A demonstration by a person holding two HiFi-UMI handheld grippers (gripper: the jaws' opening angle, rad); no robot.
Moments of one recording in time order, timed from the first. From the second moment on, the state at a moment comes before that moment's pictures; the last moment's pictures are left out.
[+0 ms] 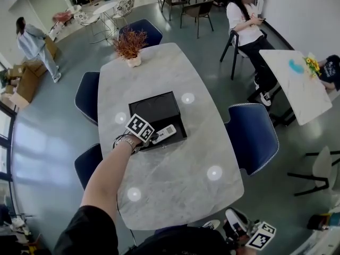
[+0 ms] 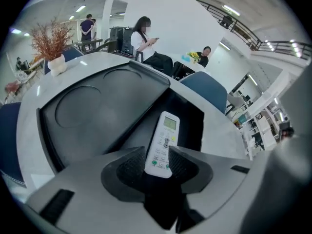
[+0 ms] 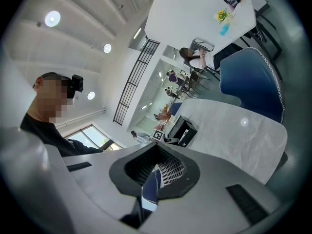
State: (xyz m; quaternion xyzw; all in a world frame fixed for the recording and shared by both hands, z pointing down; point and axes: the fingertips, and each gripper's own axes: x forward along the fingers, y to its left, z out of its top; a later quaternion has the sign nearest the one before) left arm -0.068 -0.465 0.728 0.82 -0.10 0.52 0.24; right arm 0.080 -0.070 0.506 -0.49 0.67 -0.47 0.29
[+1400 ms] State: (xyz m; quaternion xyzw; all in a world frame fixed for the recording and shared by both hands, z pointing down) left arm -0.053 -0.437 0.751 0.78 0.01 0.60 0.18; right arm 0.083 -0.075 0.514 -0.49 0.66 -0.48 0.29
